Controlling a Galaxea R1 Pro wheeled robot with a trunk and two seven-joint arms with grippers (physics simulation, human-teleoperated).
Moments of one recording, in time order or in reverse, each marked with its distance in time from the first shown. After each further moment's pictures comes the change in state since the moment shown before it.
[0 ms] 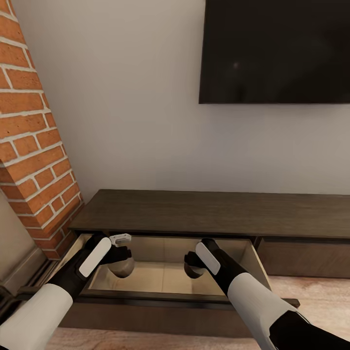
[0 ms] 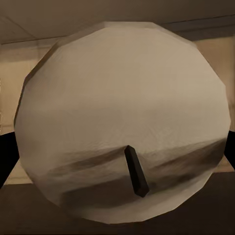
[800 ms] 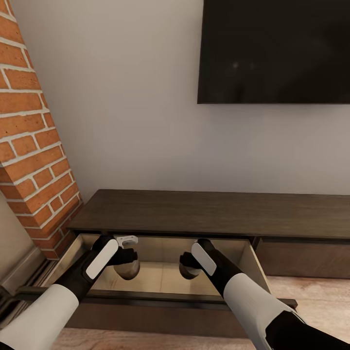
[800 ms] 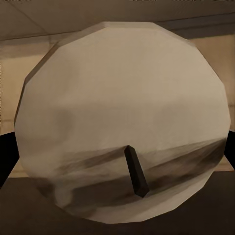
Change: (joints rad) left arm 0.000 -0.031 -0.050 0.000 -0.003 0.005 0.000; right arm 0.000 0.028 0.010 0.004 -0.014 -0.005 0.000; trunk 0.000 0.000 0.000
